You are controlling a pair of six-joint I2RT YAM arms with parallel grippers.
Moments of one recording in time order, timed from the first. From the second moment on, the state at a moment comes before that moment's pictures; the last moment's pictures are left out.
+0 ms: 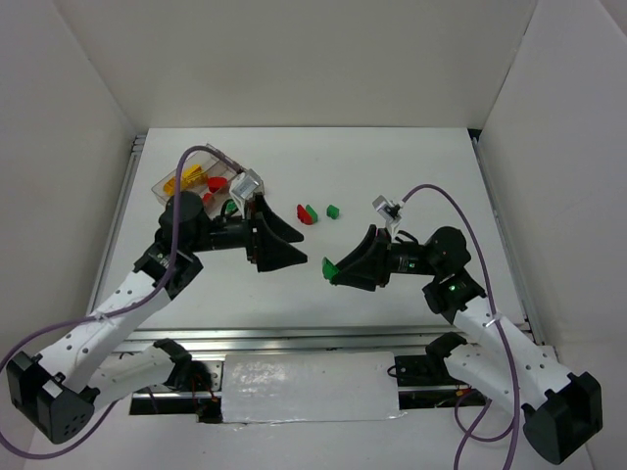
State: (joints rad) left arm -0.54 1.00 0.91 0.10 0.85 -0.63; right arm 0.49 0.79 0.55 0.41 -1.00 0.78
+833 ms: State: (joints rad) left arm -0.76 1.13 0.92 0.16 0.81 -0.63; right arm 0.51 0.76 0.56 0.39 -0.99 0.74
